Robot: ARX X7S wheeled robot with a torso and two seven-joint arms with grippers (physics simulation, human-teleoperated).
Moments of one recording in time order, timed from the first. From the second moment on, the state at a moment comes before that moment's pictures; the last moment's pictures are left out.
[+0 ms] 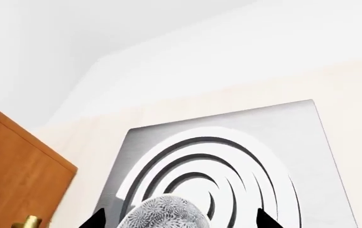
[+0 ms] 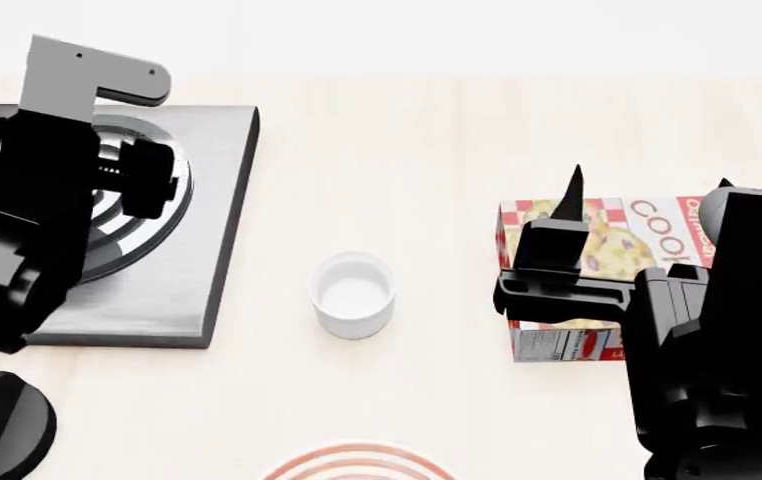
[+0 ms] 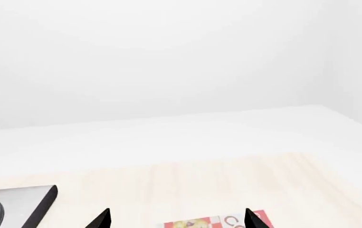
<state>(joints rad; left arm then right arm) -1.35 -0.10 0.56 -1.00 -0.32 -0.64 -0.38 0.60 0.29 0.15 -0.65 0.58 1.11 0.31</state>
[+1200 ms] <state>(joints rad) -1.29 -0.11 0.59 -1.02 -0.32 -0.67 -0.41 0.60 0.30 0.14 -0.64 0.61 1.09 0.33</state>
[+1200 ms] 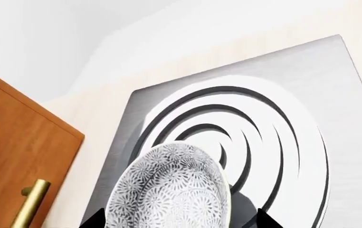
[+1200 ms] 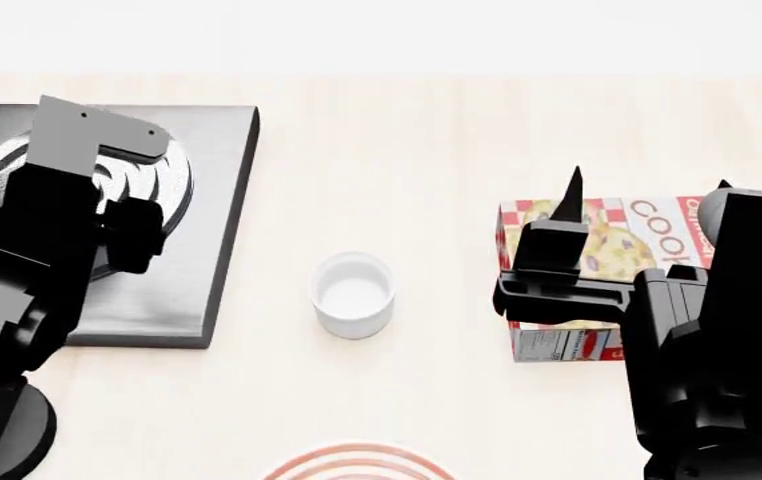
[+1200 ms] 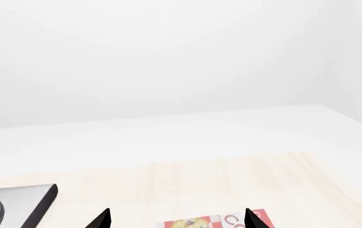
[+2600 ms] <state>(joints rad) -1.33 -0.12 0.62 -1.17 -0.32 -0.57 -0.29 0.58 0.32 0.12 -0.61 0.63 1.05 0.35</state>
